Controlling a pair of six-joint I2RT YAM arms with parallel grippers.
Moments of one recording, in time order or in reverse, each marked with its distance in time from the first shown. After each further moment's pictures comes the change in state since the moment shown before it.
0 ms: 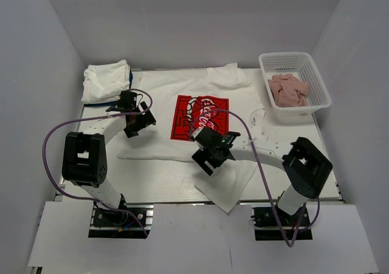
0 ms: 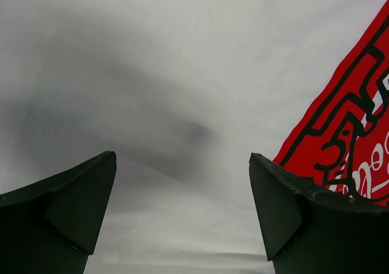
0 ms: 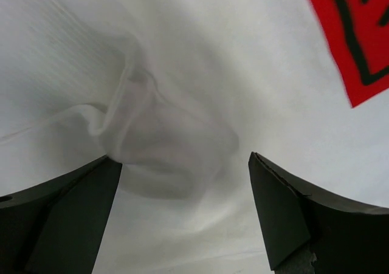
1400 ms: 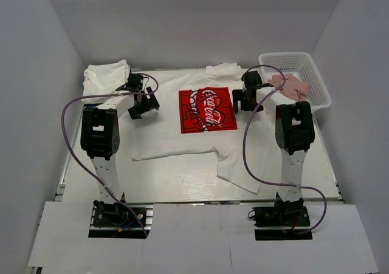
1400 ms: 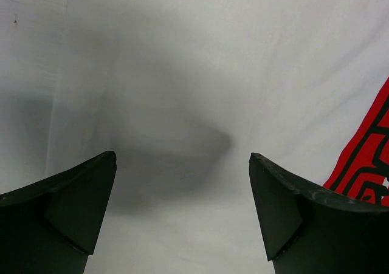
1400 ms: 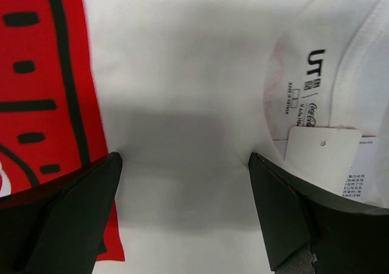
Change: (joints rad) left arm 0.008 0.393 0.445 -0.070 -0.031 0.087; right arm -0.735 0.476 0.575 0.086 -0.069 0.057
